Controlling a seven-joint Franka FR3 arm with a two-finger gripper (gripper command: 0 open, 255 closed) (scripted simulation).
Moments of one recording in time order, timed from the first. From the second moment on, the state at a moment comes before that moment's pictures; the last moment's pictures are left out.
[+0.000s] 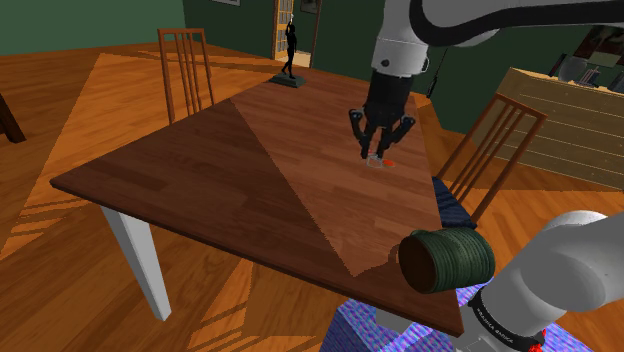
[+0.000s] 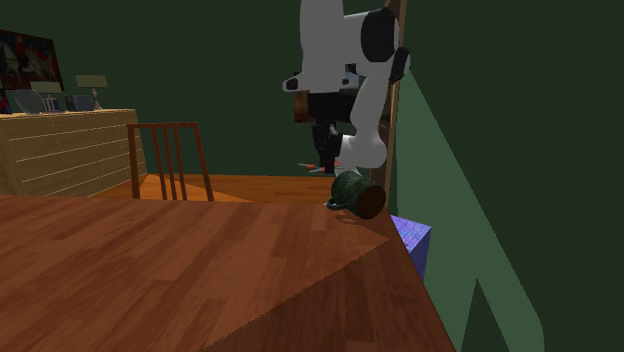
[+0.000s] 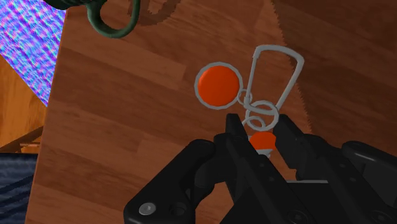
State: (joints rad) arm -0.05 -0.51 0.34 -2.27 0.19 1.71 0.80
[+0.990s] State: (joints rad) arm 0.07 -1.13 0.24 -2.62 0.24 1.43 0.79
